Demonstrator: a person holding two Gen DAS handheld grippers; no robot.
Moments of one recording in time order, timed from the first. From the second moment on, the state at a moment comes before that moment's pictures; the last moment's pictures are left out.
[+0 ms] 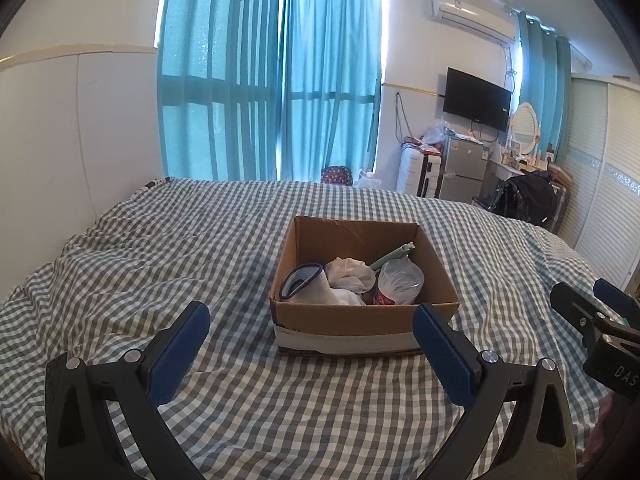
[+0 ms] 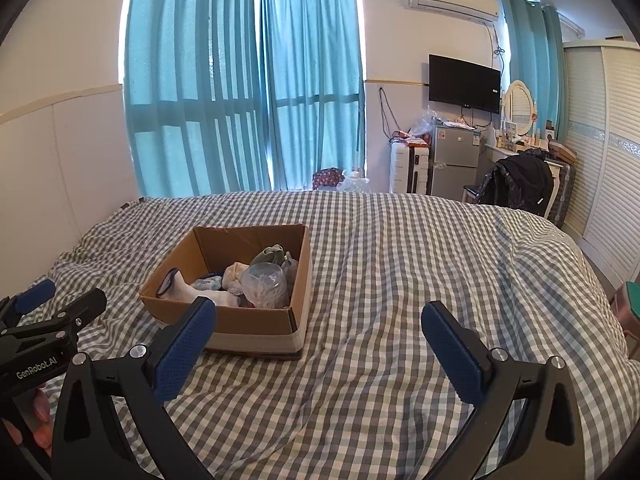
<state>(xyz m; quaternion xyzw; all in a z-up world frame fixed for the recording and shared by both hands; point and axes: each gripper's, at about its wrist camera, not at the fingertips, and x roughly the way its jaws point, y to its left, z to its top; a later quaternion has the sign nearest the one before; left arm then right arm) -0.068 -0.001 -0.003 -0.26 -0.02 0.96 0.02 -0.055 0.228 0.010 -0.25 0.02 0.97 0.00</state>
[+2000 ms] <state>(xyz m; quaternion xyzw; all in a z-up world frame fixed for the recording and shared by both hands) -0.067 -0.007 -0.002 -0.26 0.01 0.97 0.02 -0.063 0.223 -0.003 -0.27 0.01 0.96 0.01</state>
